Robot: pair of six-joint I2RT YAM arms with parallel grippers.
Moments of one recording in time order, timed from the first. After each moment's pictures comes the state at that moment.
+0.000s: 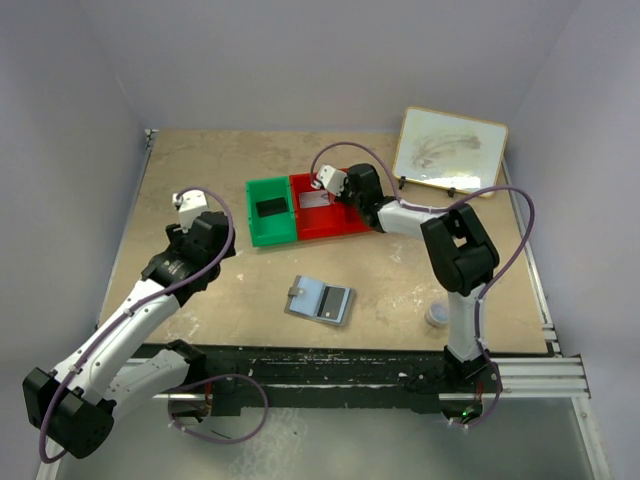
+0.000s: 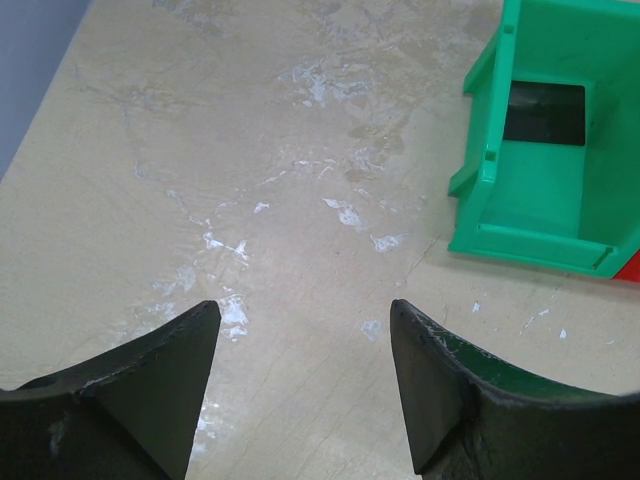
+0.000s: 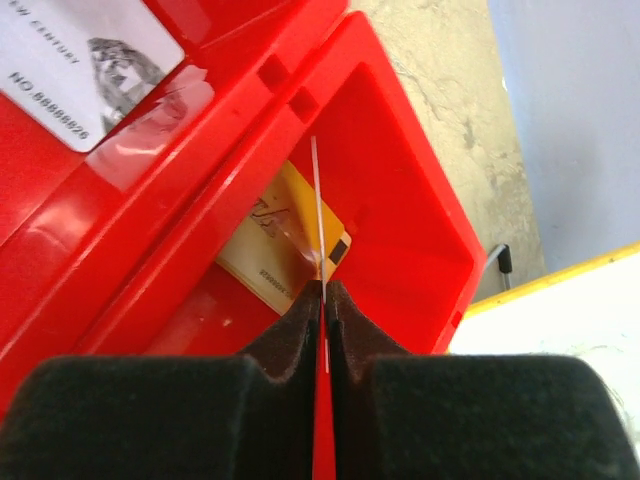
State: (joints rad) left arm -0.50 0.94 0.84 -0.68 -0.70 -0.56; right arm 0.51 2.03 1.29 0.18 0.24 -0.80
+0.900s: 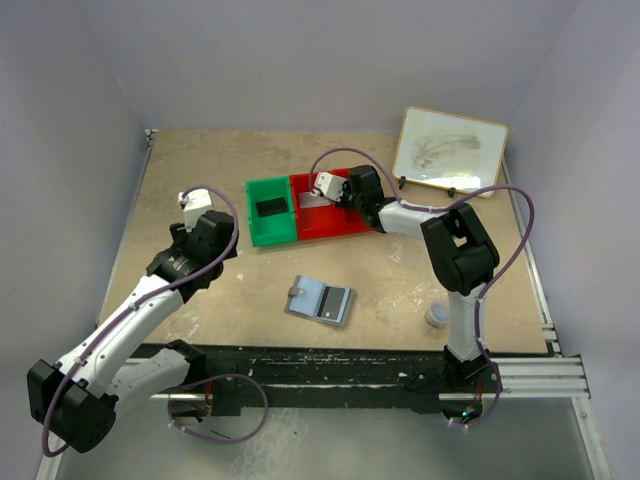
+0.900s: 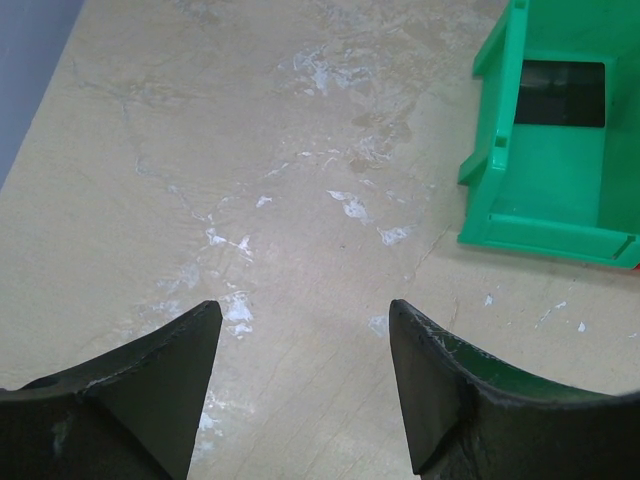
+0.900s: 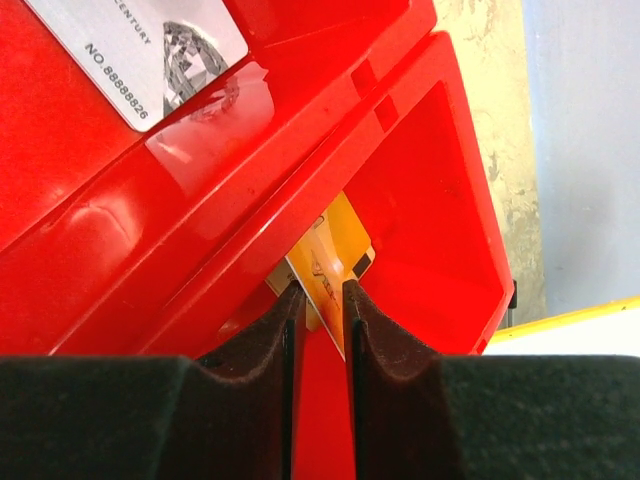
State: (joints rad) left arm -0.50 0.97 0.84 -0.68 -0.70 -0.54; right arm 0.50 2.04 1.28 0.15 0.13 -0.90
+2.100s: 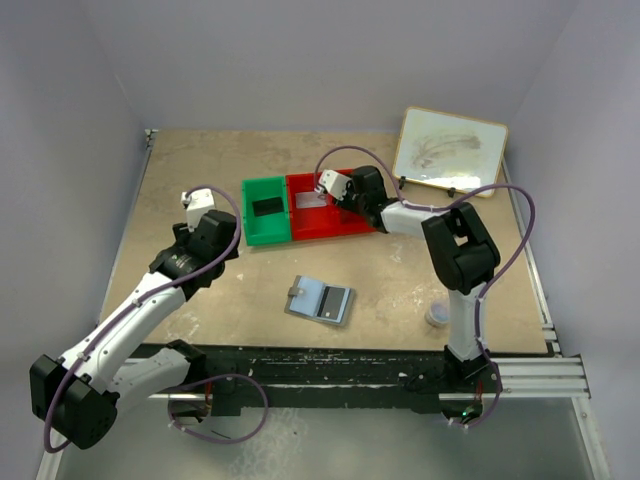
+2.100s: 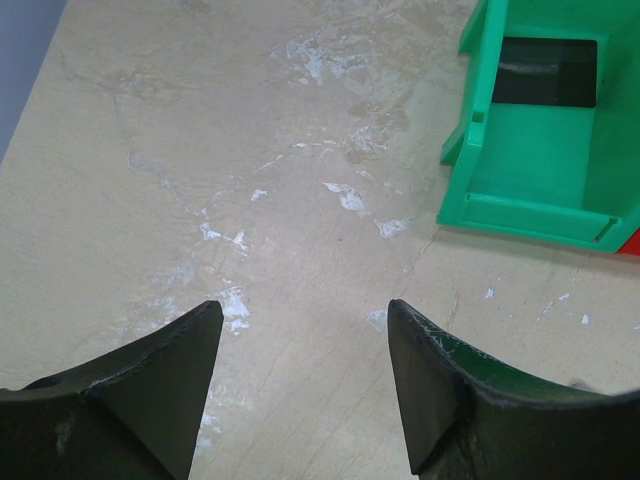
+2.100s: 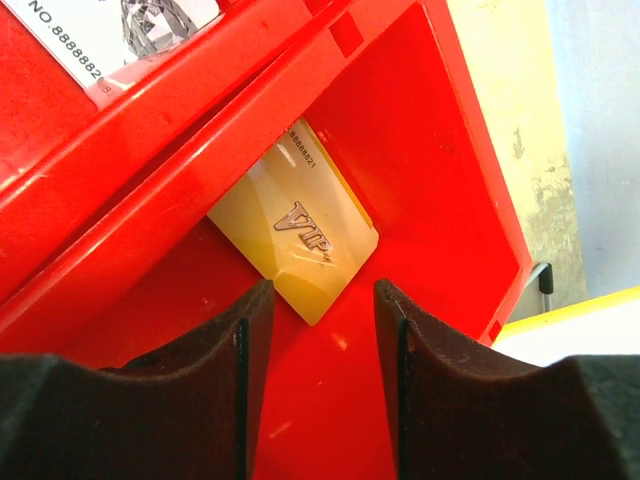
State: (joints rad) left arm -0.50 1.00 0.84 -0.68 -0.68 -0.54; right arm 0.48 2.04 1.27 0.15 0.12 -0.83
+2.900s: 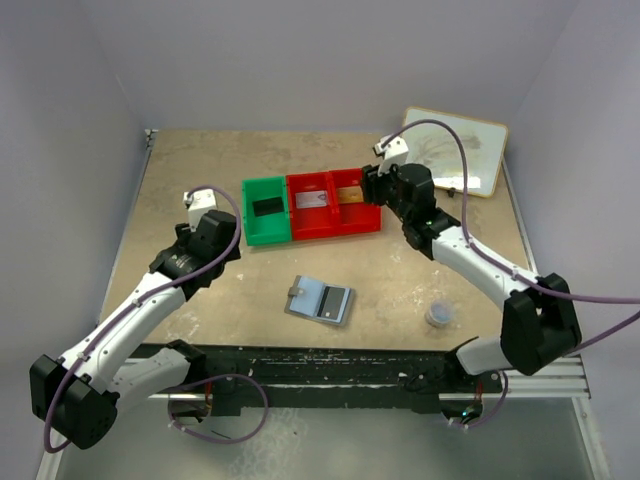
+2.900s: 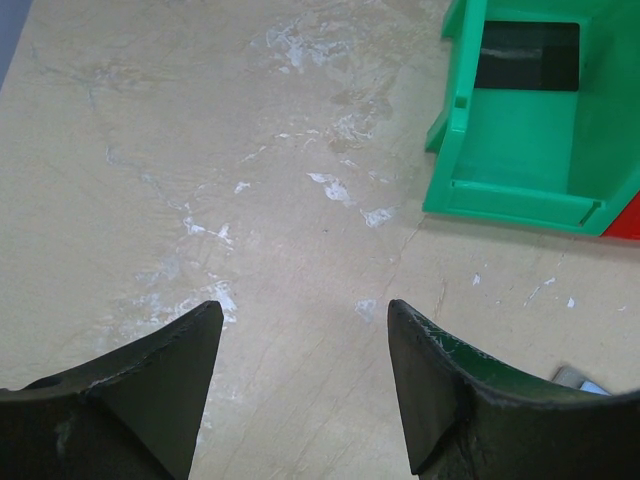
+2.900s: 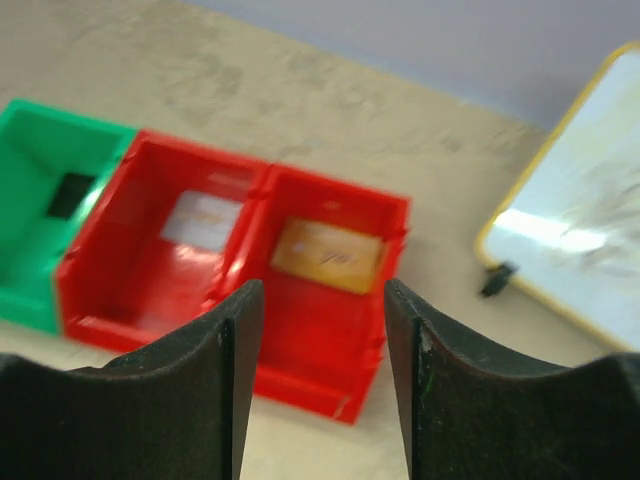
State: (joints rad) left arm -0.50 1.00 0.84 -0.68 -0.64 -0.54; right arm 0.48 1.43 0.99 0.25 0.14 -0.09
